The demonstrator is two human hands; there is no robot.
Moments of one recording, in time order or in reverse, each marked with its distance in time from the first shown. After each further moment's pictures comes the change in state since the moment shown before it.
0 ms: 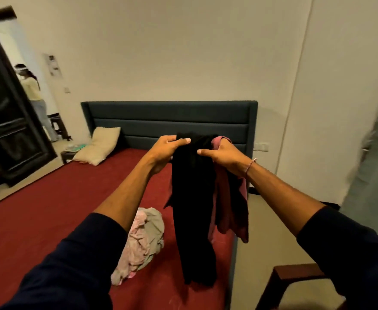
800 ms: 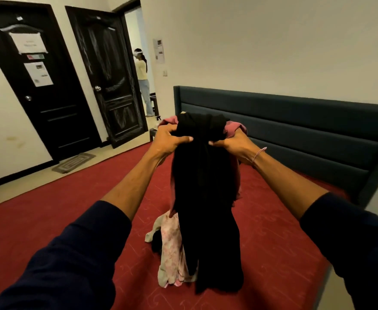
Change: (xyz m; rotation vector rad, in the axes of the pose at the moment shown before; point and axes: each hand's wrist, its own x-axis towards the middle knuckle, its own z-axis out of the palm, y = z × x) left_hand 0.044 -0.054 -0.236 0.259 0.629 0.052; right_hand 0.271 -0.012 0.190 0.137 -0.357 -0.227
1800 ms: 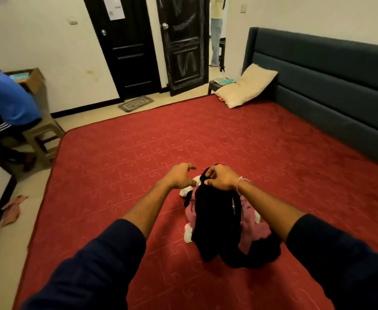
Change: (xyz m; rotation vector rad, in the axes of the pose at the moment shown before) left_hand -0.104 -0.202 -0.031 0.707 -0.225 -0.636; right_hand -0.004 0.151 0.198 -0.635 -0.721 0.114
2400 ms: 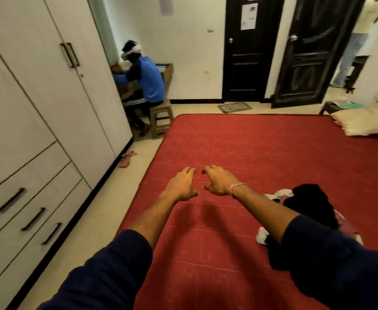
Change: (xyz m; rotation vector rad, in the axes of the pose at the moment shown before) left_hand -0.271 -0.186 -0.029 0.187 0.368 -0.447; right_hand -0.066 -0.267 0.161 -0.453 -0.097 -0.651
